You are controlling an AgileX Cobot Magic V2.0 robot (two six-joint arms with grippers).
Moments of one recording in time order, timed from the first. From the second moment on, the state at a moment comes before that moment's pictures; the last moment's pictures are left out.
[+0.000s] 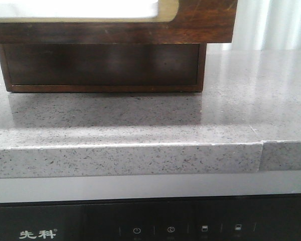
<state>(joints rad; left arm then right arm) -0.50 0.66 -0.95 -0.14 0.85 0.17 0.64 1.76 -1.82 0.22 0.94 -0.76</state>
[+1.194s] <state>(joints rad) -0.50 0.66 -0.95 -0.14 0.85 0.17 0.64 0.74 -1.11 0.02 1.02 -0.03</state>
